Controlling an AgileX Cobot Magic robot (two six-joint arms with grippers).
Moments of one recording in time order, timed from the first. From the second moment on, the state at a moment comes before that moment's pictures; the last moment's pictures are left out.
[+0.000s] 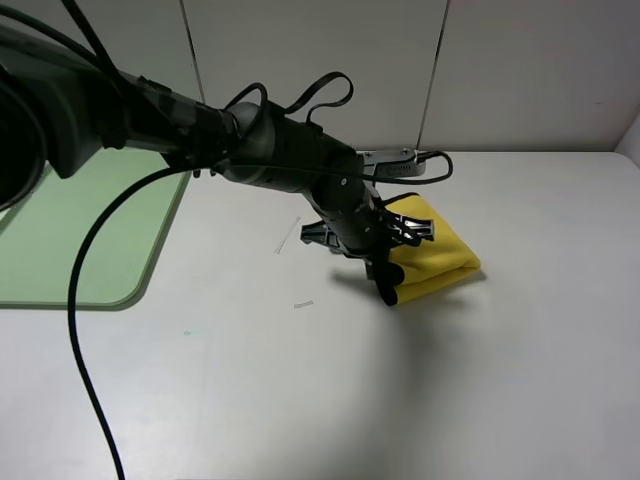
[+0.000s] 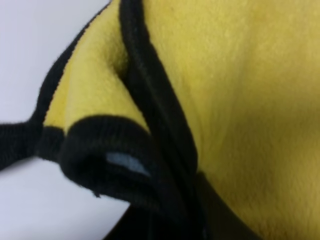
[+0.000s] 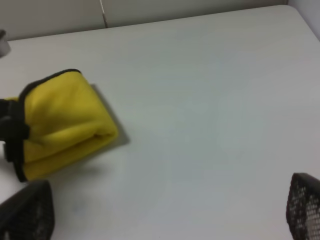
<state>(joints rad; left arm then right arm) -0.83 2.27 -1.54 0.04 0.29 -0.59 -0.04 -0.01 -0.49 0.04 1.02 0.03</state>
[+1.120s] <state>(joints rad) -0.60 2.10 -1.54 0.21 0.61 -0.48 -0.05 -0.01 -0.49 0.04 1.02 0.03</state>
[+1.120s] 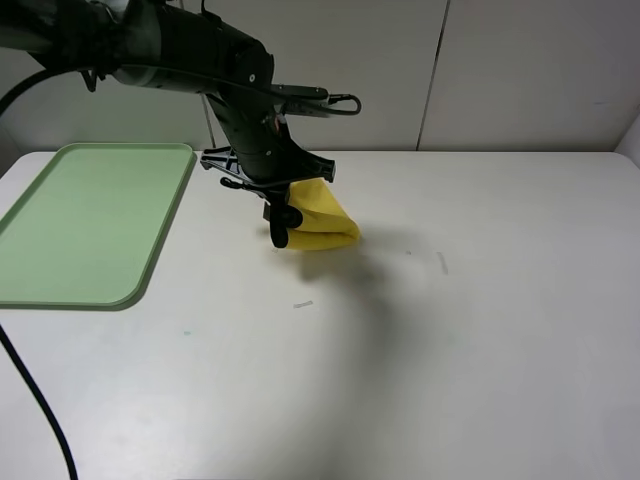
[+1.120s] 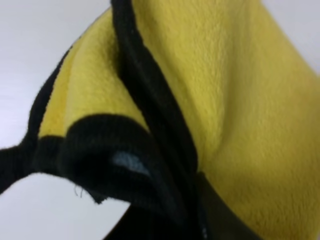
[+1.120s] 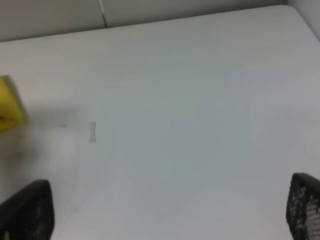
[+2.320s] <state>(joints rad) -0.23 2.08 -1.54 0.21 0.71 -0.39 -0.05 -0.01 -0.49 0.04 1.02 0.03</state>
